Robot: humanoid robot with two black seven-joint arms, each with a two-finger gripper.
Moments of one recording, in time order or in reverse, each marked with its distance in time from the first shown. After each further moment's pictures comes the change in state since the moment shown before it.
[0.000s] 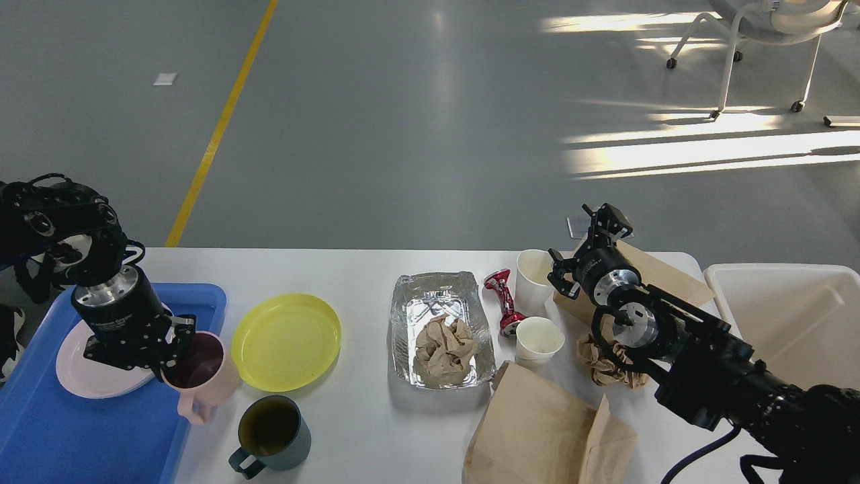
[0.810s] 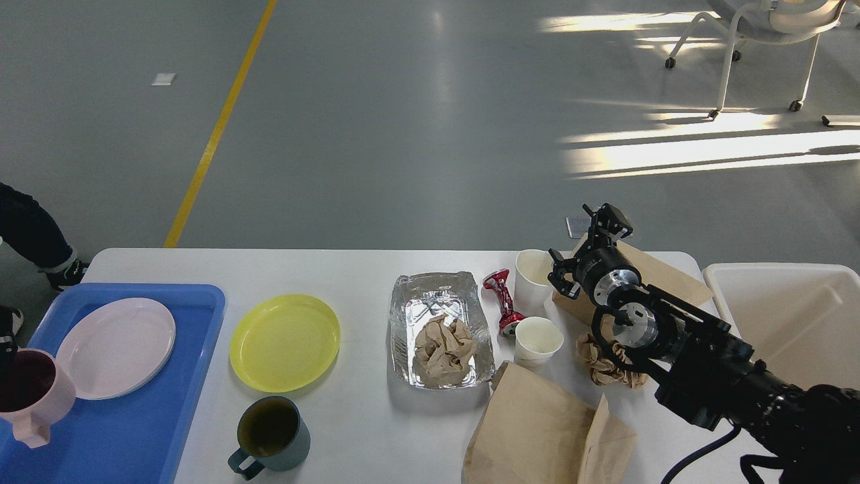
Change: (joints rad) left arm 0.142 0.310 0.013 0.178 0.010 0.000 0.042; right arm 0.000 0.000 0.000 0.000 0.000 0.000 0.000
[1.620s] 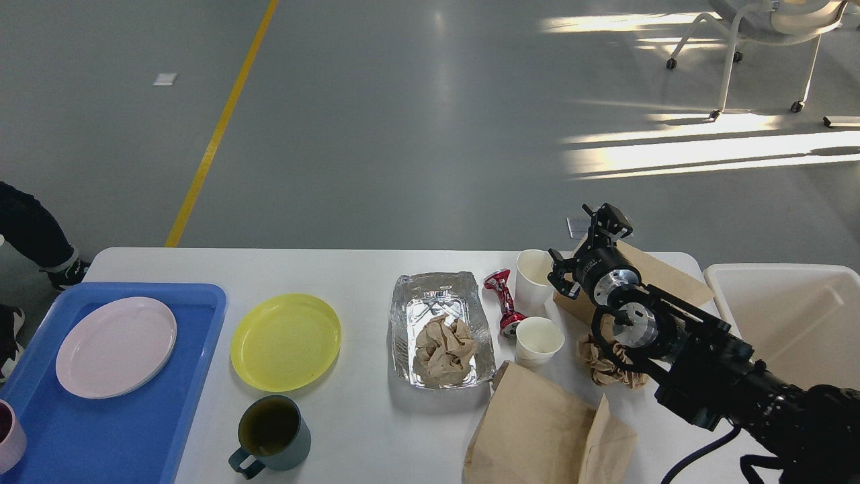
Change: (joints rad) left arm 0.198 -0.016 -0.031 0.151 -0.003 0.000 -0.010; right arm 0.000 0.000 0.000 0.000 0.000 0.000 0.000
